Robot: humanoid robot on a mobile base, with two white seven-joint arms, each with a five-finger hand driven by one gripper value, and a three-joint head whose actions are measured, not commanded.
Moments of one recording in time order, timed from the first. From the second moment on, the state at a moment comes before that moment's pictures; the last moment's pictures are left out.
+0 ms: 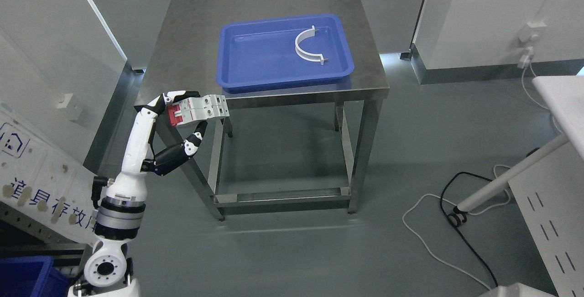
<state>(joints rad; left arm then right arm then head) -0.28 0.01 0.24 -1.70 -0.26 -0.53 -0.34 0.04 0.00 -0.04 -0.16 -0.04 0.05 0.00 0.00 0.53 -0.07</state>
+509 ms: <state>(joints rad) -0.29 0.00 0.25 -1.70 -0.26 -0.52 -0.34 0.04 0.00 -0.04 -0.16 -0.04 0.05 0.00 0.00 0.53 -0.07</state>
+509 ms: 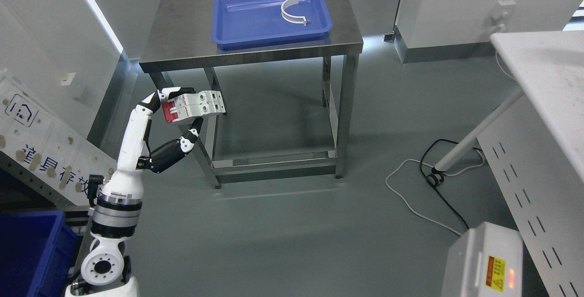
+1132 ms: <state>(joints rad) -0.41 0.05 0.31 -1.71 -0.26 -0.51 -0.35 0.04 0.00 -0.04 -0.16 -0.04 0.05 0.00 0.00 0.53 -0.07</state>
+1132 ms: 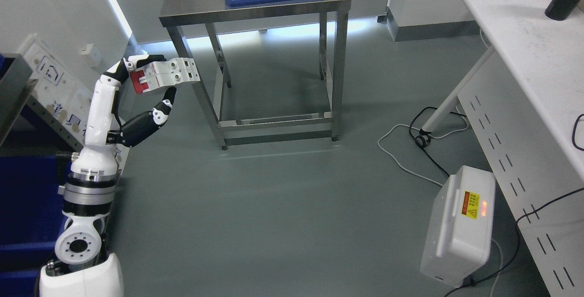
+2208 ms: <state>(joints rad) -0.77 0.25 0.30 -1.68 -0.27 -0.17 -0.66 0.04 0.00 -0.04 -0.16 -0.04 0.05 0.00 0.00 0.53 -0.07</state>
